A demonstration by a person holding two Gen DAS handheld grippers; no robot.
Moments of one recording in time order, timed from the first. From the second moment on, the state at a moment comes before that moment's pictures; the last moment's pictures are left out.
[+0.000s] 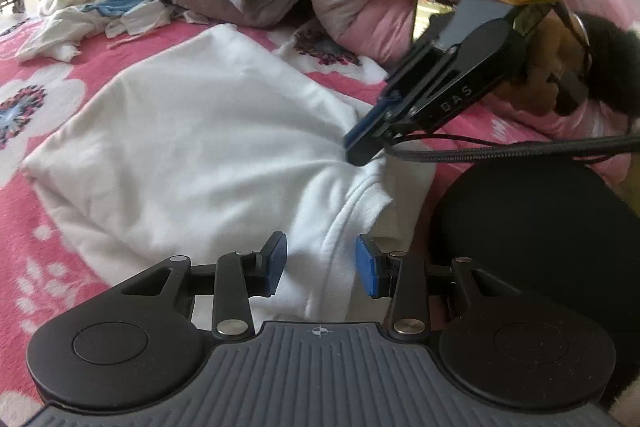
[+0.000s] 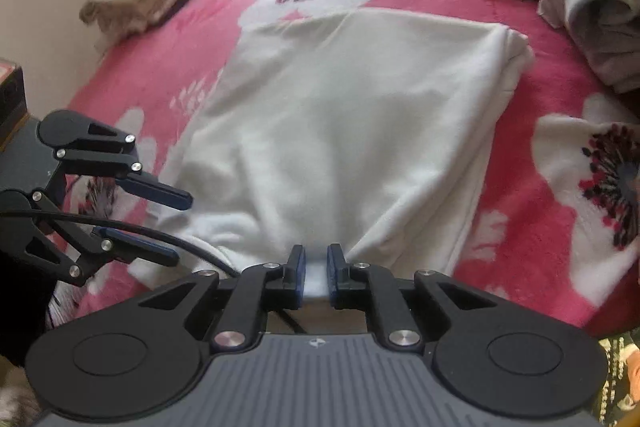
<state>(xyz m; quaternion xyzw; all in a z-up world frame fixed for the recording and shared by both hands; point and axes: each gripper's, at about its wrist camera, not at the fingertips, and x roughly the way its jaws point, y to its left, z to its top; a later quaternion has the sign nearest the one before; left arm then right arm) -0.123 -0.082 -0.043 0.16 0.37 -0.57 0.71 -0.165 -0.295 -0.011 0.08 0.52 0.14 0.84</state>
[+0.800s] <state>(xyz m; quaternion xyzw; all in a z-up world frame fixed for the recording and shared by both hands) -0.096 -0.094 -0.062 0.16 0.39 -0.52 0.74 -0.133 -0.274 -0.022 0.04 0.53 0.09 0.84</state>
